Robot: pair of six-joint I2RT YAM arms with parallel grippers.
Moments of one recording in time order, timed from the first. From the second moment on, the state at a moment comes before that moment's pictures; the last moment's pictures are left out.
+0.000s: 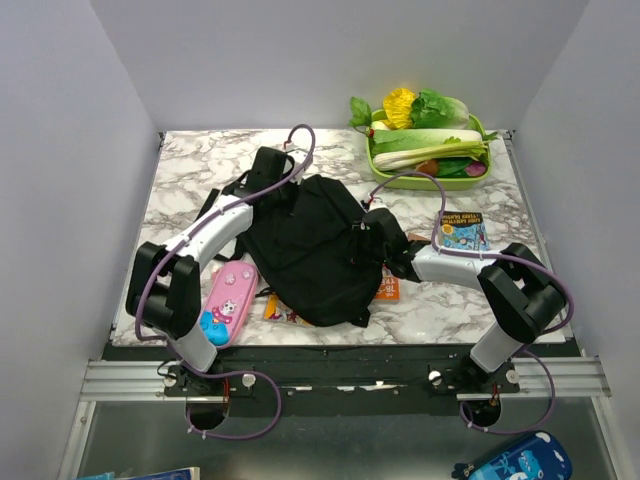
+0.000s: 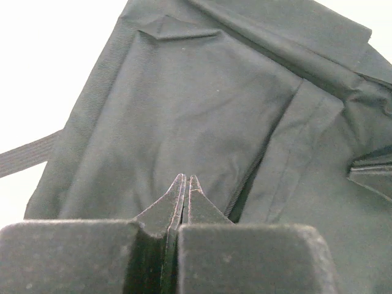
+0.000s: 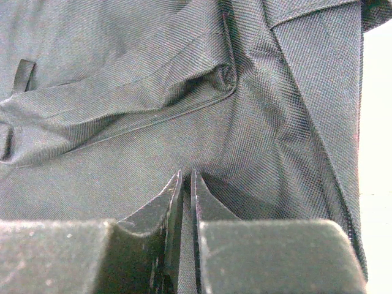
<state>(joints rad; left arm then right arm) -0.41 1.66 1.27 -0.39 0.10 0.05 0.71 1.65 0.81 0.17 0.03 0.56</state>
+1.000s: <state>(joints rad) -0.43 1.81 1.23 -0.49 0.34 0.31 0.71 1.65 0.81 0.18 0.01 0.53</state>
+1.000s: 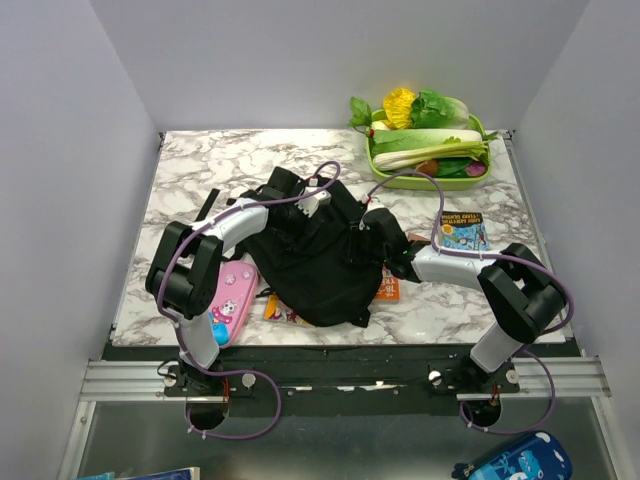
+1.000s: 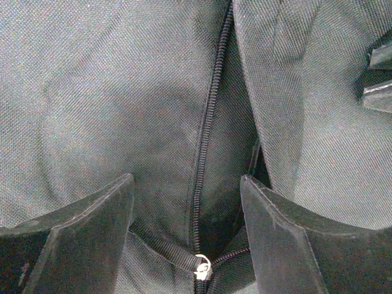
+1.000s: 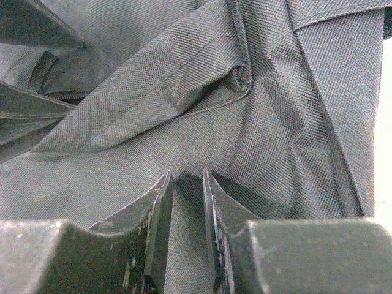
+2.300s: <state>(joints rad) -0.38 1.74 1.31 -0.46 0.20 0.21 0.71 1.62 0.79 0.18 0.03 0.52</state>
